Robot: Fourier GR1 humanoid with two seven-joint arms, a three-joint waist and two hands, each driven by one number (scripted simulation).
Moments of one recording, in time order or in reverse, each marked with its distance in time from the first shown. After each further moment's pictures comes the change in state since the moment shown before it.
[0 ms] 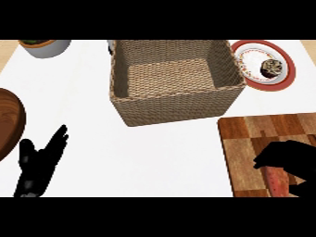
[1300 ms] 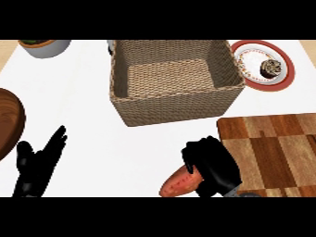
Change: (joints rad) left arm 0.020 -0.017 0.021 -0.029 -0.025 -0.016 0.006; right arm 0.007 0.651 0.181 -0.191 0.194 -0.146 0.754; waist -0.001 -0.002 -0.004
